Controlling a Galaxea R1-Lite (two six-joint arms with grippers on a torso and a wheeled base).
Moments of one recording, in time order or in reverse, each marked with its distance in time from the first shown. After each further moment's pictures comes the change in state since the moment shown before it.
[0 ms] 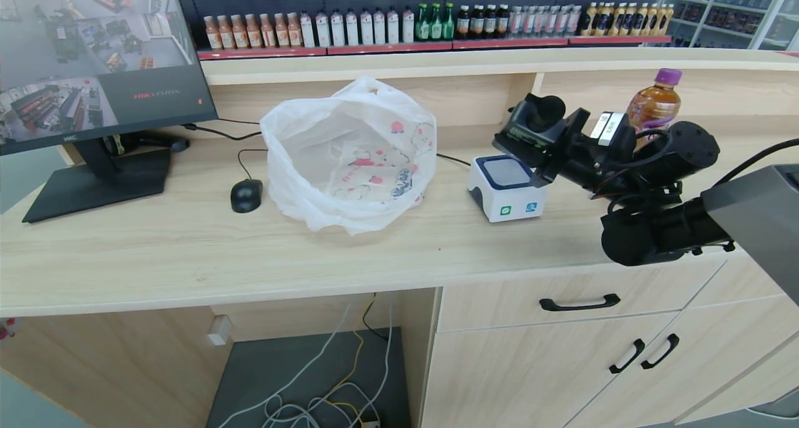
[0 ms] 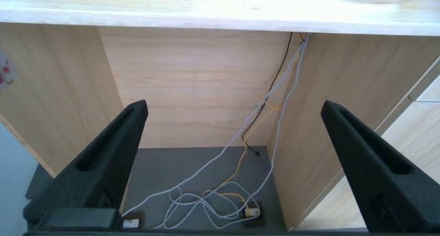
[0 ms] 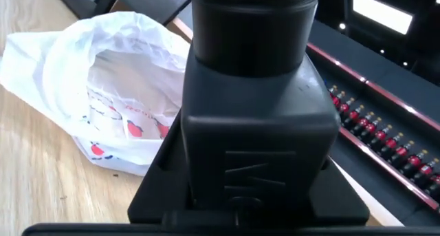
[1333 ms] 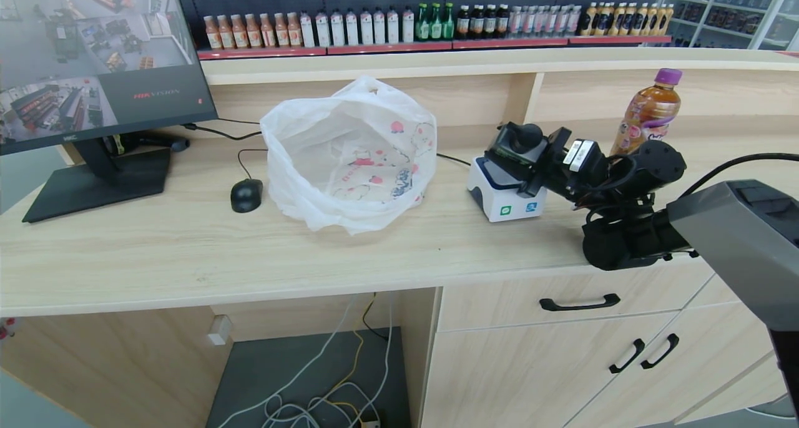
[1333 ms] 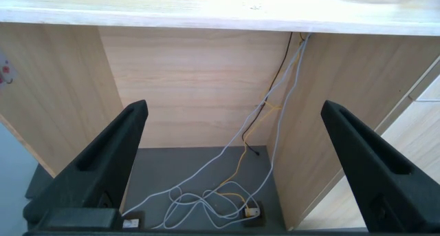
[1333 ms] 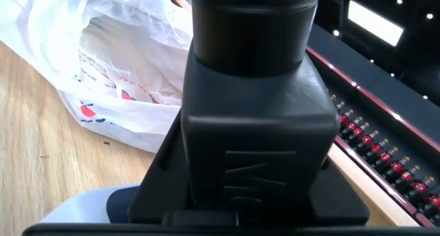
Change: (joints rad) left arm 0.000 0.000 0.000 0.000 0.000 0.000; right arm -0.001 0.122 -0.104 0.000 0.010 -0.097
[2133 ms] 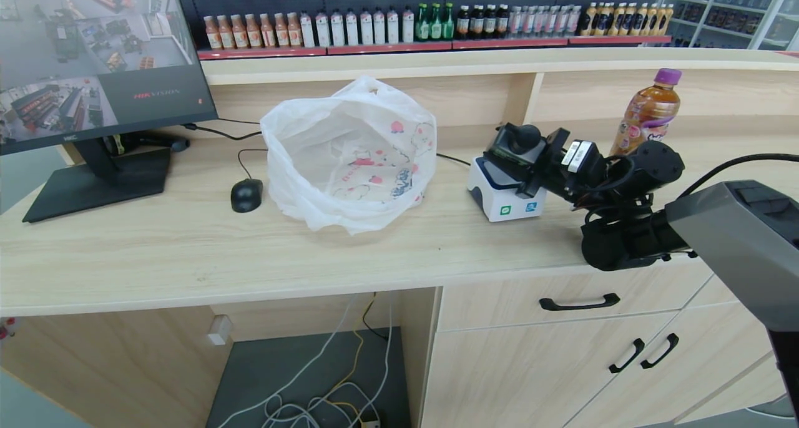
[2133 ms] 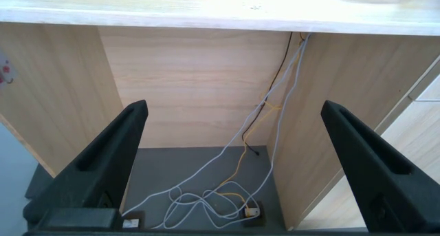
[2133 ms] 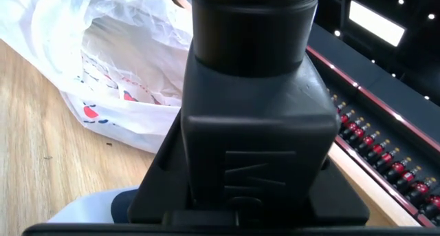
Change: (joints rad) left arm 0.000 0.000 0.000 0.000 0.000 0.000; right arm 0.005 0.003 0.000 0.001 -0.001 0.000
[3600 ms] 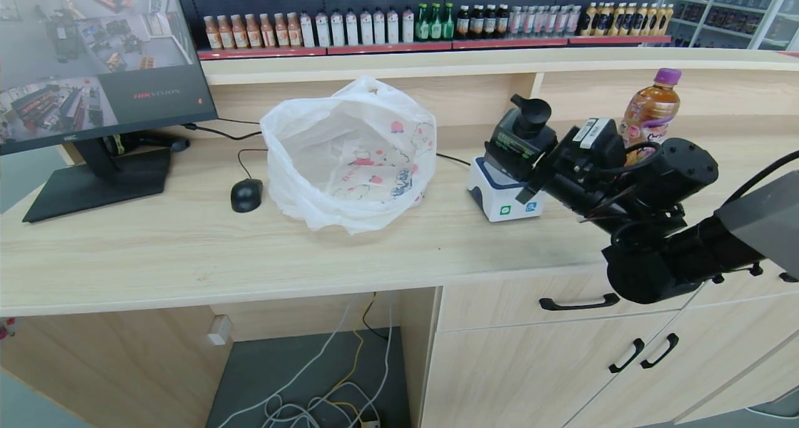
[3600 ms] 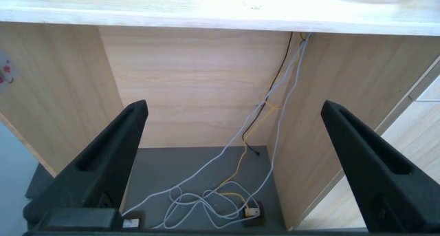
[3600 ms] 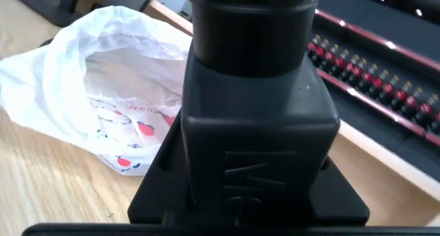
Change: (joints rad) left arm 0.001 0.000 0.000 0.000 0.000 0.000; right arm 0.117 -0.273 0.425 0.000 -0.343 0.077
